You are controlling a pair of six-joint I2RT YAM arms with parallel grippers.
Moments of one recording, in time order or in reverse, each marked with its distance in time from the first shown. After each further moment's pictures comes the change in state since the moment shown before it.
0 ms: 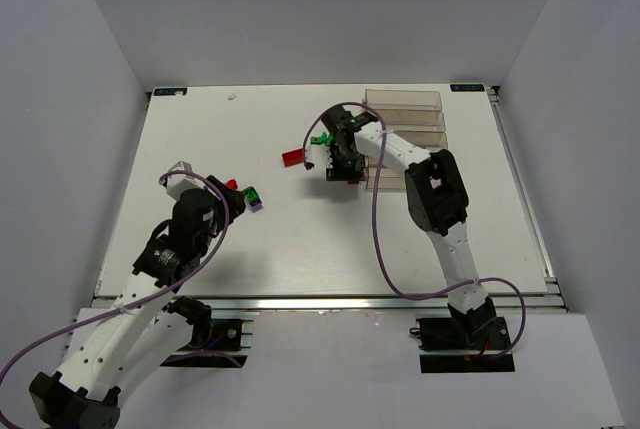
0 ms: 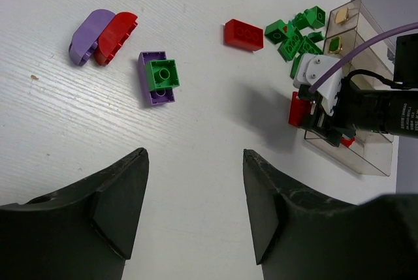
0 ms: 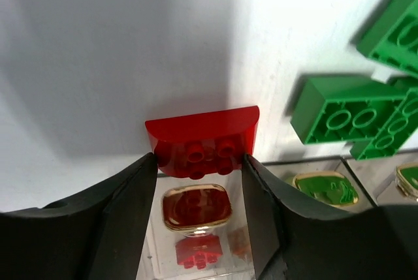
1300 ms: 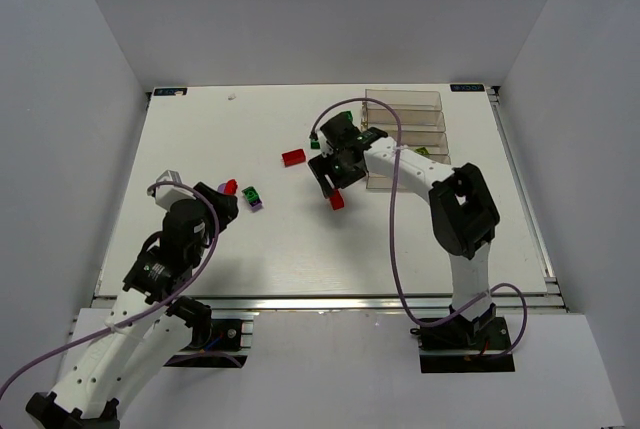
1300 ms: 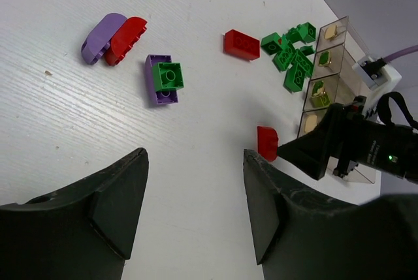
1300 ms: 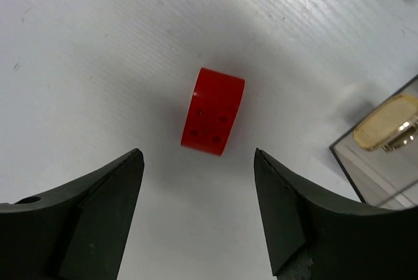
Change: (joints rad) left arm 0.000 -0.109 -0.013 -0.060 -0.035 -0.035; right arm 0.086 -0.320 -0.348 0.248 -0.073 1.121
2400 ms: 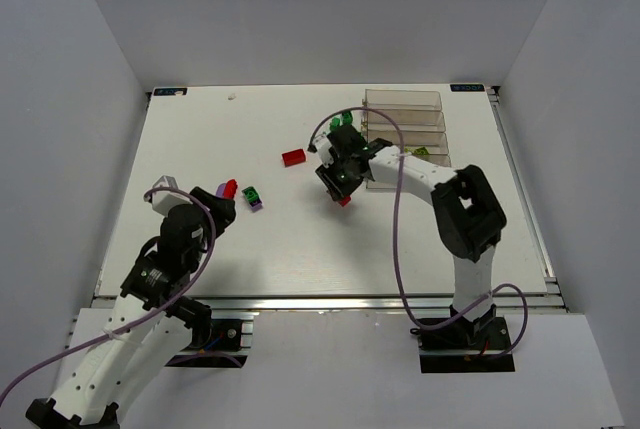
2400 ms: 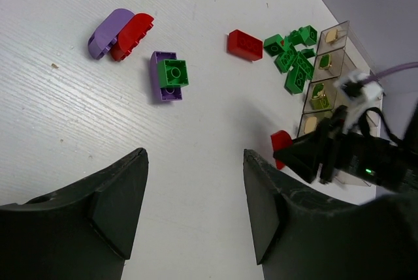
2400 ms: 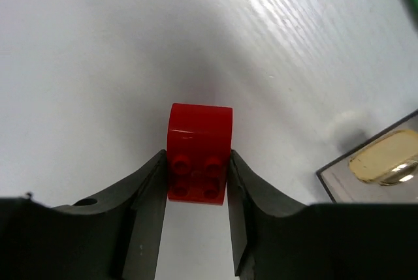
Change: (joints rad) left arm 0.000 -0.035 -0.013 -0.037 -0.011 -0.032; right arm -0.007 0.021 -0.124 0.154 0.006 -0.161
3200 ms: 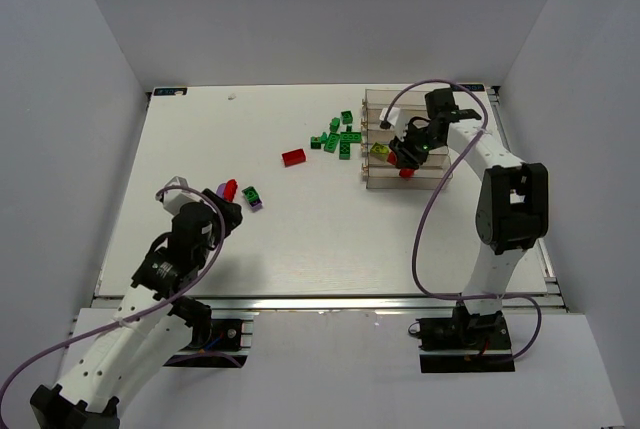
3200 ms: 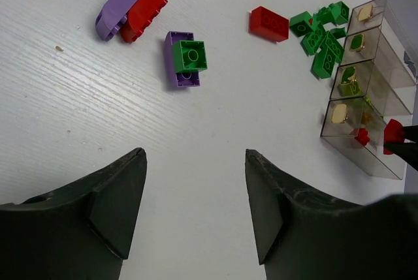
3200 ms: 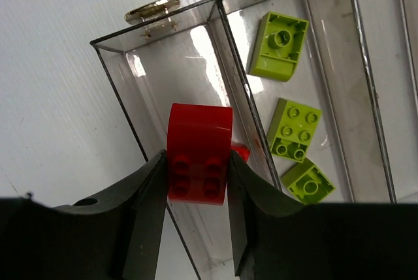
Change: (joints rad) left arm 0.000 0.045 -0.066 0.044 0.024 0.009; right arm -0.515 -0.135 0.012 -0.155 -0.486 -0.842
